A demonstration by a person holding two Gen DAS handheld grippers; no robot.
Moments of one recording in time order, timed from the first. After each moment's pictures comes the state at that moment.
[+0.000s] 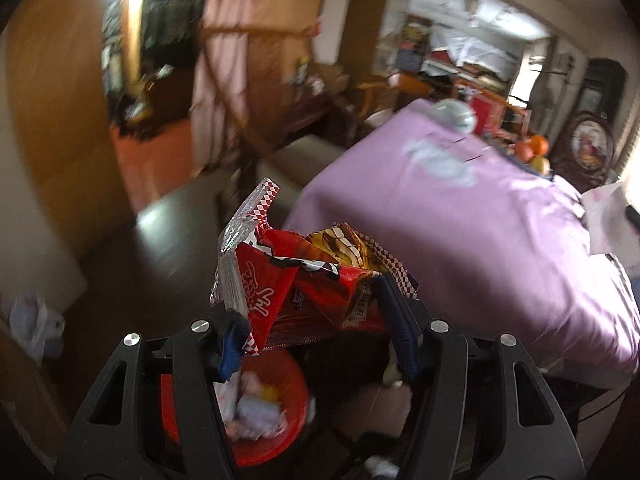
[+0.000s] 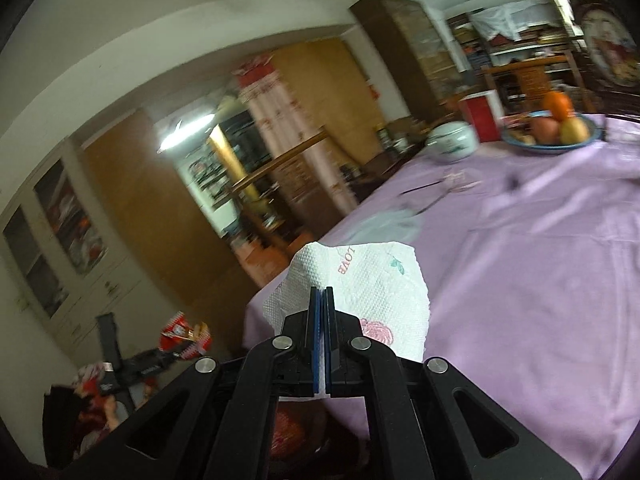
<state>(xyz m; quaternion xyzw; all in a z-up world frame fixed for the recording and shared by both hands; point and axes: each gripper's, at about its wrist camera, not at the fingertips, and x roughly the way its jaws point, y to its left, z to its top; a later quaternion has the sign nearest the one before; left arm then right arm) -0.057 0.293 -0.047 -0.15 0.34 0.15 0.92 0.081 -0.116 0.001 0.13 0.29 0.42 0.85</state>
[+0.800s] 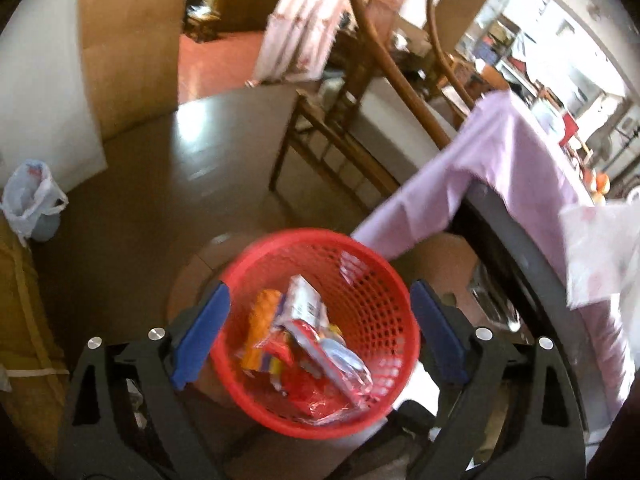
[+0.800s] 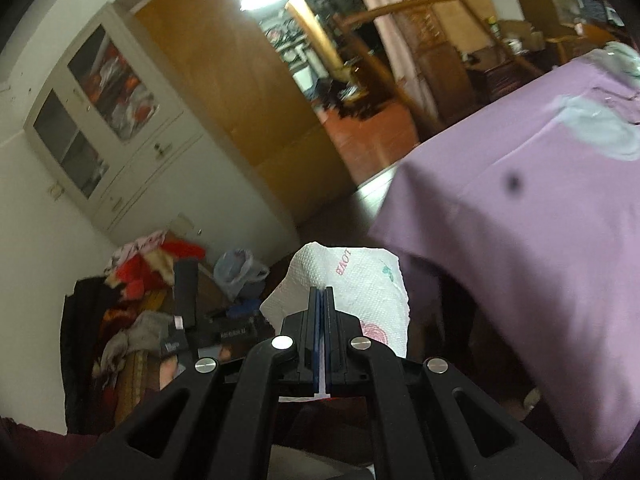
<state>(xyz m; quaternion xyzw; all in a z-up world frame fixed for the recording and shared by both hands) -0.132 0.410 -0.159 -0.29 0.39 0.21 0.85 0.025 0.143 -0.073 -0.01 0.44 0.56 0.71</state>
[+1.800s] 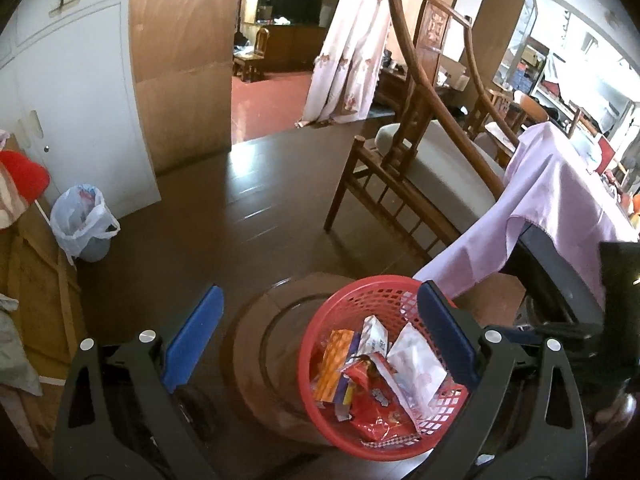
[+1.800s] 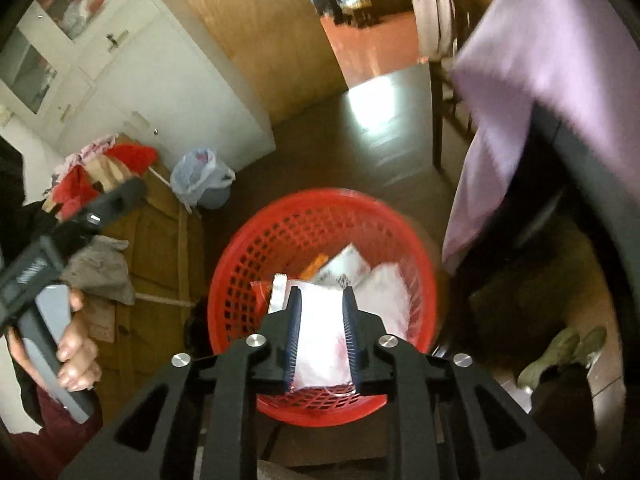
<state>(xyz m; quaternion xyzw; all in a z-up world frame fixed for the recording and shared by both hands) -0.155 0.435 -0.145 -0.24 0.35 0.30 0.85 -0.002 0.278 -0.217 -0.15 0.51 0.53 0.67</state>
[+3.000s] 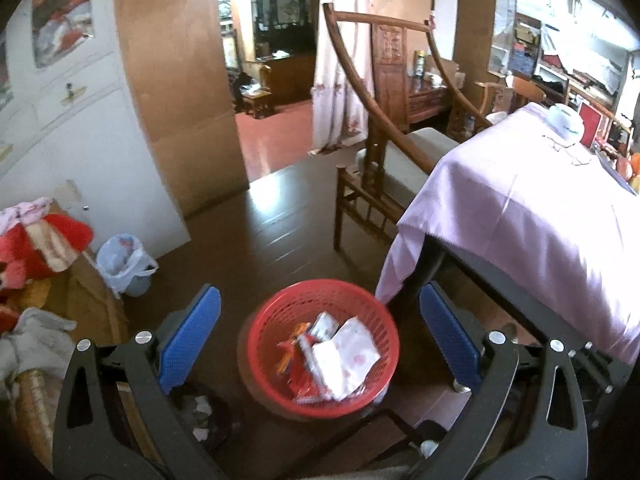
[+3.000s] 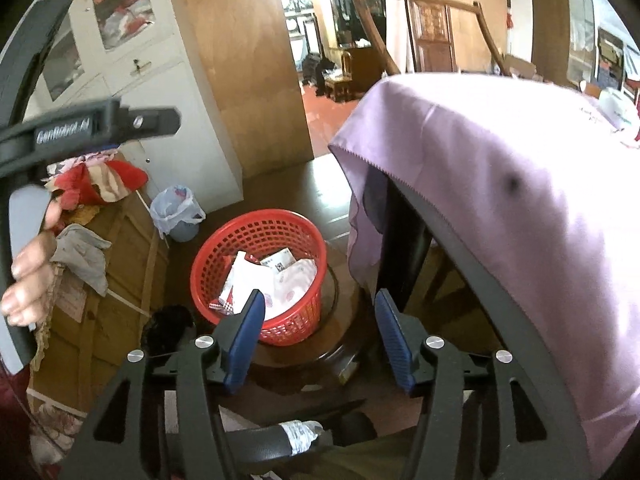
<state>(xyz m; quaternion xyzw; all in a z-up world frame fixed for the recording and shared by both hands) -0.113 0.281 -0.048 -0.13 0.36 0.36 0.85 -0.021 0.104 -0.141 -0.16 0.37 0.51 0.76</state>
